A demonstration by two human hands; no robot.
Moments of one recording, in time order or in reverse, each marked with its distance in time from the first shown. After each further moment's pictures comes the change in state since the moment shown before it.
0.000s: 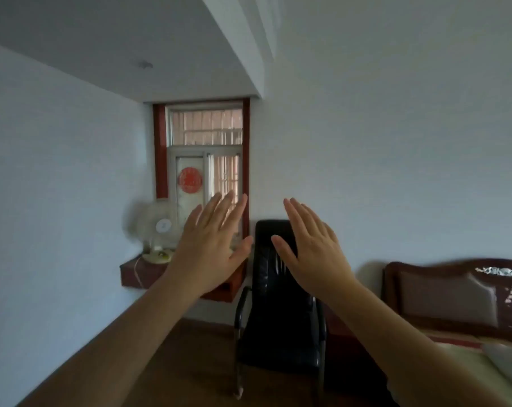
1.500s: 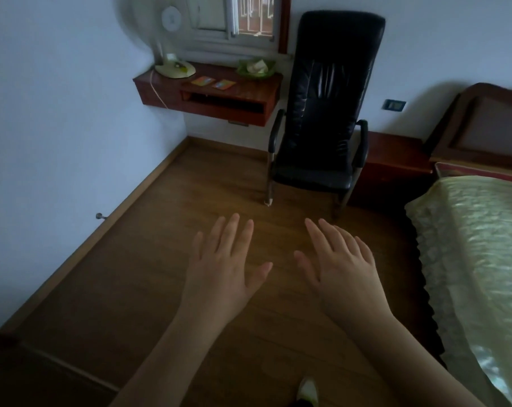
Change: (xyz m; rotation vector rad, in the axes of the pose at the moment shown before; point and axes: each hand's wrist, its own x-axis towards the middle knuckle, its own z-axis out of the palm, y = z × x) left_hand -0.275 -0.036 0.174 -0.113 -0.708 -0.303; right_hand -0.197 -0.045 0.225 -0.079 -0.626 0.305
